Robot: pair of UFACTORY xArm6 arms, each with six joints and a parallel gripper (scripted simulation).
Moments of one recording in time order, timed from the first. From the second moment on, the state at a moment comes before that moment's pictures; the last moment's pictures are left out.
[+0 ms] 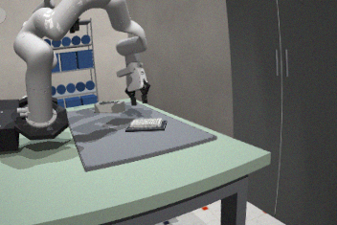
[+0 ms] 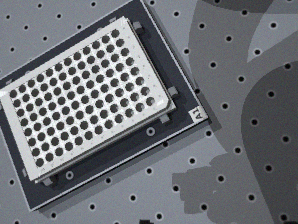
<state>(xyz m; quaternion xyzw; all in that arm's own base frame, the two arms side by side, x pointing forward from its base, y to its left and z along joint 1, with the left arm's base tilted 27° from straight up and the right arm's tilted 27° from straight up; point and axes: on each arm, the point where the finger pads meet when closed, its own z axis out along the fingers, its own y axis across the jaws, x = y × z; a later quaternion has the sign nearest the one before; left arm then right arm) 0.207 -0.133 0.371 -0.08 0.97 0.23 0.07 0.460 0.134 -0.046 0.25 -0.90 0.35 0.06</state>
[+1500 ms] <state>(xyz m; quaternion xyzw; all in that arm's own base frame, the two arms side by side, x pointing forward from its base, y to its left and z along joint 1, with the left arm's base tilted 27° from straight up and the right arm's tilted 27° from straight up) 0.207 -0.133 0.371 -0.08 0.97 0.23 0.07 0.442 0.246 -0.083 -0.26 -0.92 0.28 -0.13</state>
